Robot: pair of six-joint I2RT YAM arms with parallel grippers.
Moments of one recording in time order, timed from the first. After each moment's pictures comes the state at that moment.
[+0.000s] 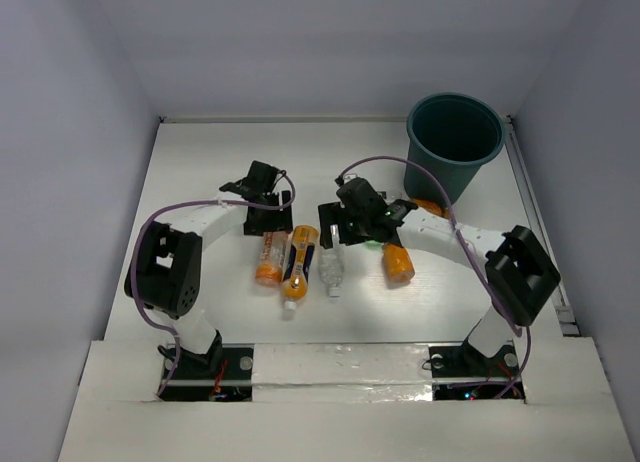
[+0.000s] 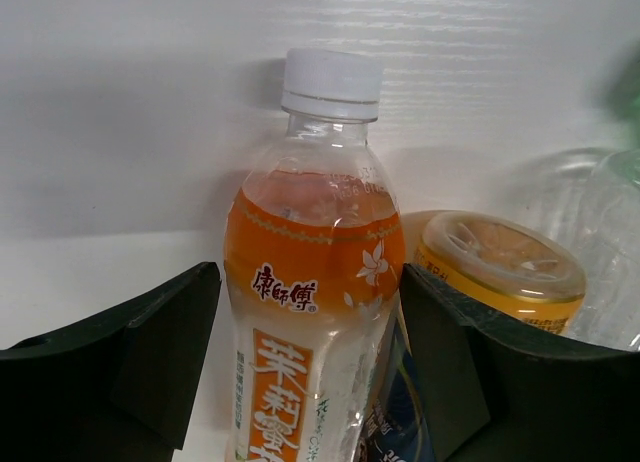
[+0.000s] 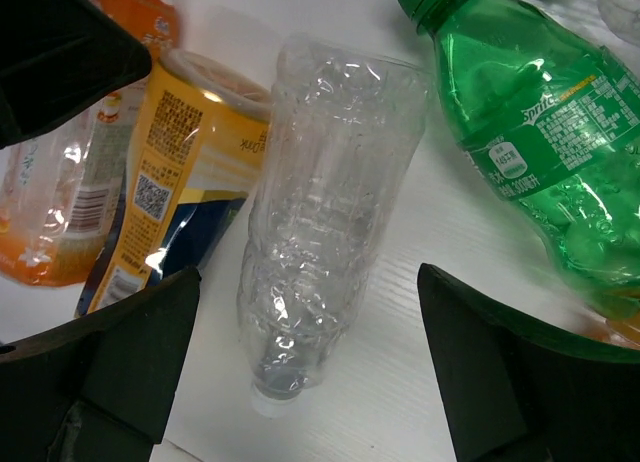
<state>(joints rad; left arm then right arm) -0.38 1.66 1.07 -0.52 0.01 -0.42 0.80 1.64 1.16 -0.37 0.06 0.53</state>
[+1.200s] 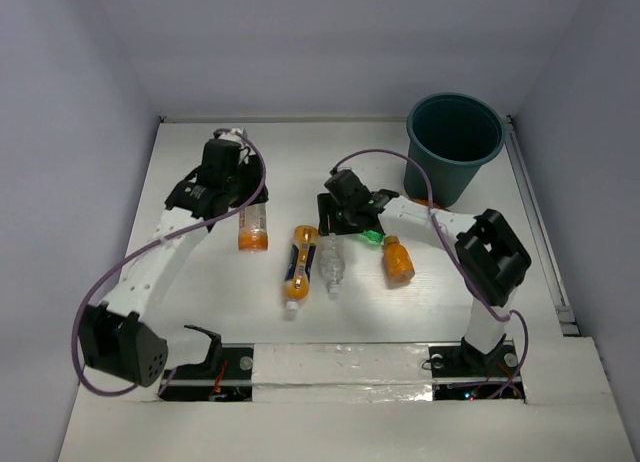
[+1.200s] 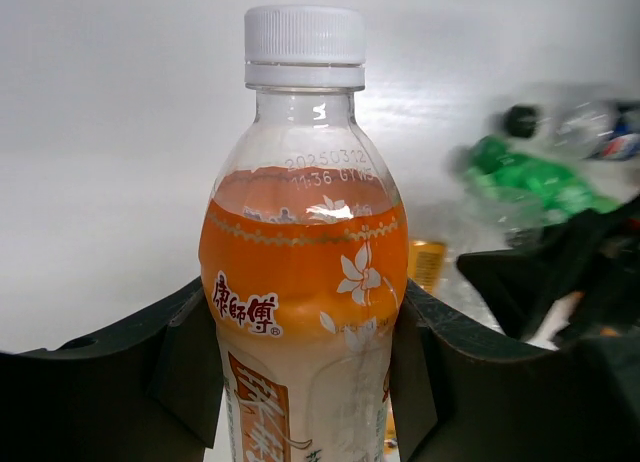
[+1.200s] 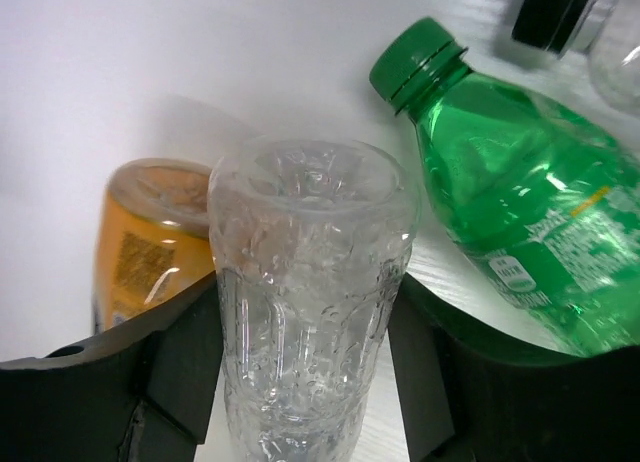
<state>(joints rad) -0.33 1.31 1.15 -0.64 -0.09 -0.38 0.77 1.86 1.31 -0.37 0.12 0.59</state>
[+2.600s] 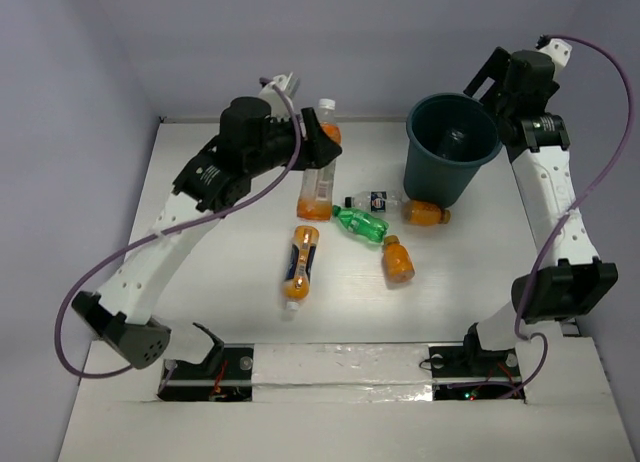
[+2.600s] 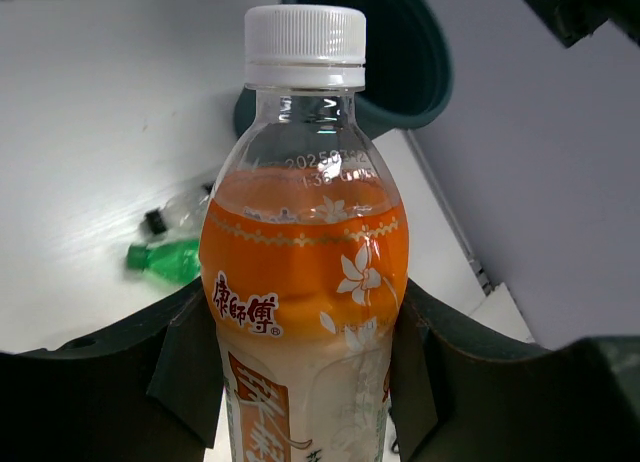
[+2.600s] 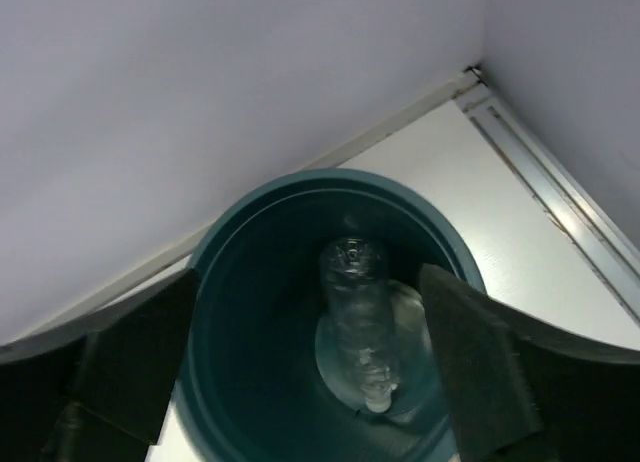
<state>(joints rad) -0.62 1.34 1.61 -0.58 0.16 -0.54 0.05 1.58 1.82 -0.53 0.40 0.45</state>
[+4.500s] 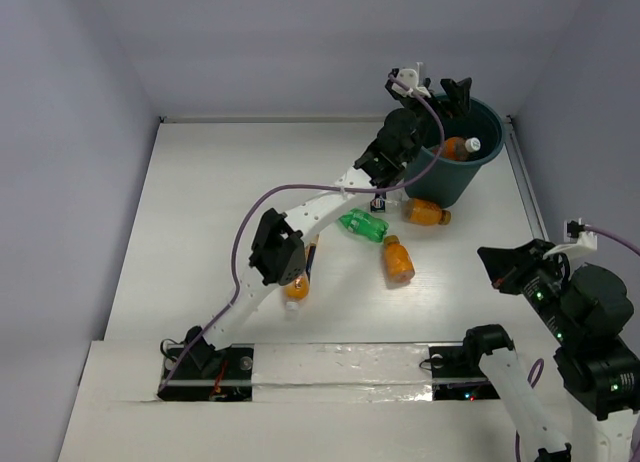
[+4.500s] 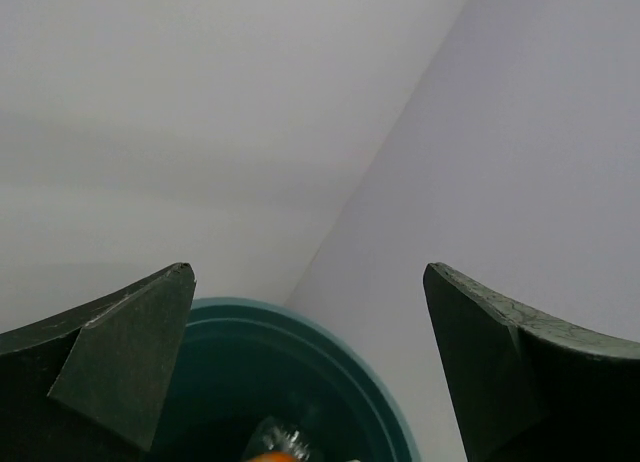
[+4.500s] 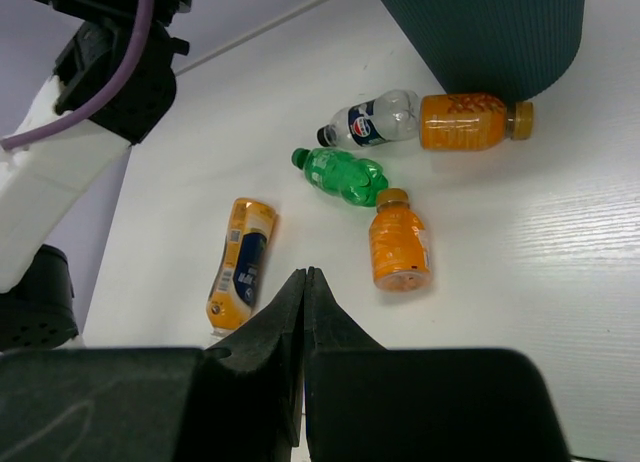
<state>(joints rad) -0.92 2.47 2.49 0.41 -0.41 -0.39 0.17 0.36 1.14 -1.00 -0.10 0.57</state>
